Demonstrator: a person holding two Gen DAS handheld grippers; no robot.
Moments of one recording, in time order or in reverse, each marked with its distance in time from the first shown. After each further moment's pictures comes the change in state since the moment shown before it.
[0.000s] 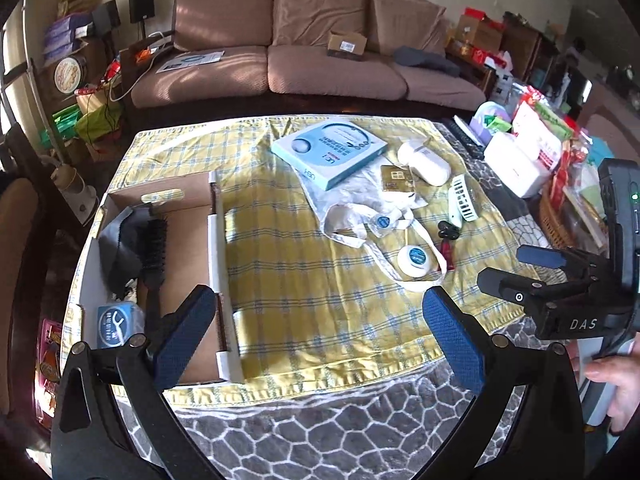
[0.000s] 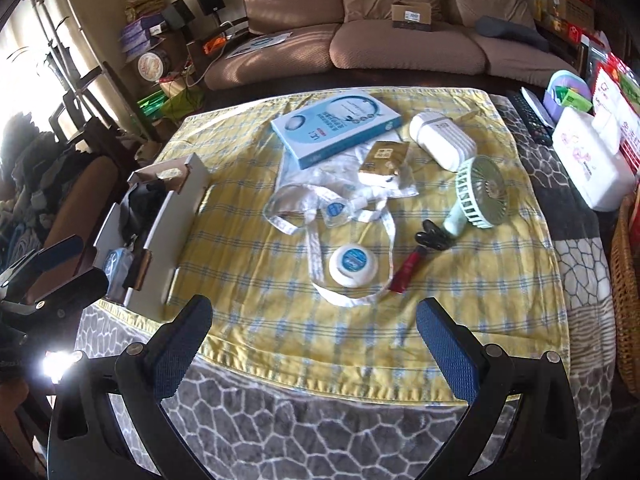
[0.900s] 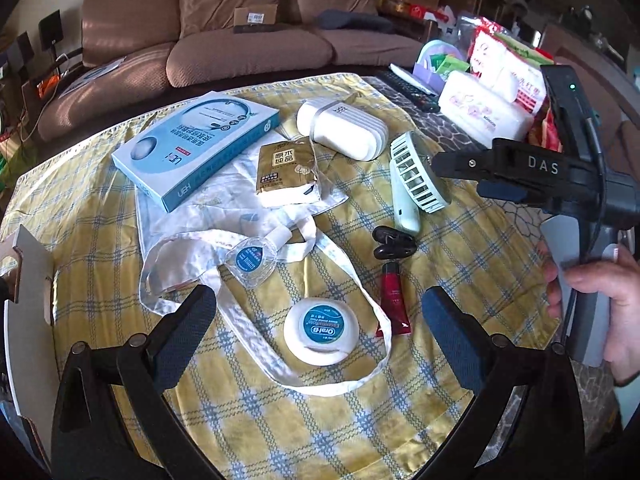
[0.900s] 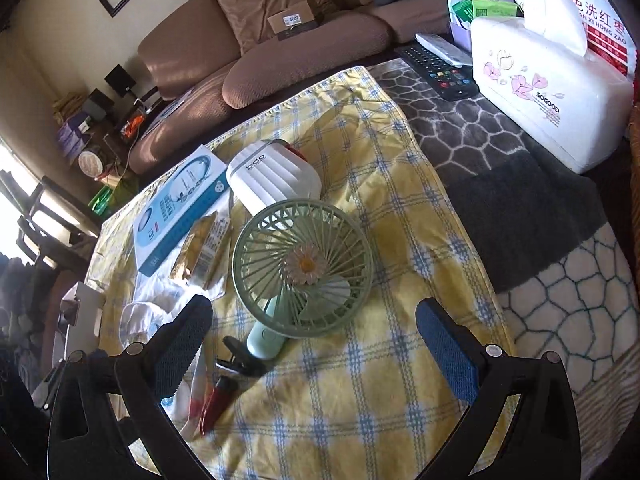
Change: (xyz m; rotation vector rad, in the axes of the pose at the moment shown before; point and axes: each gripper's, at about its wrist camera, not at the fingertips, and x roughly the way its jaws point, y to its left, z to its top) left arm 0.168 -0.118 0.021 0.180 0.052 -0.137; right arm 0.091 -0.191 0.054 0.314 -0.094 0.023
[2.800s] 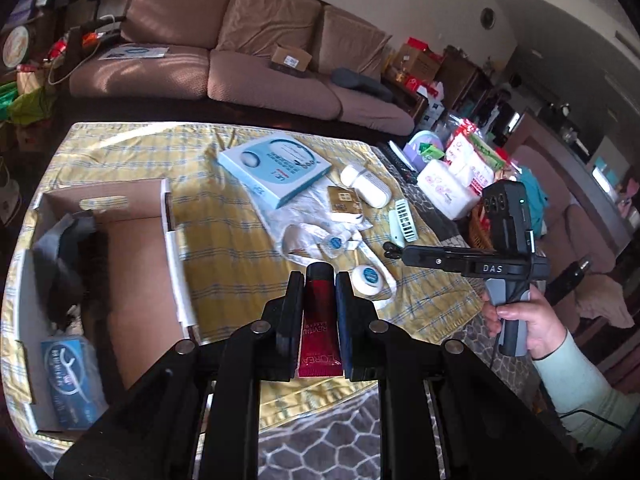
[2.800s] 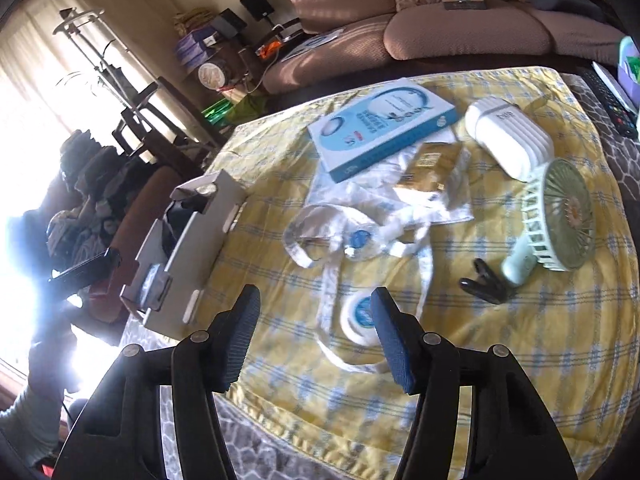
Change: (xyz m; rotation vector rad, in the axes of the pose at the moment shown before) left arm -0.188 0.167 -0.060 -0.217 -0.146 -0.186; right arm -0.030 0.168 -0.070 -0.353 0.166 0.373
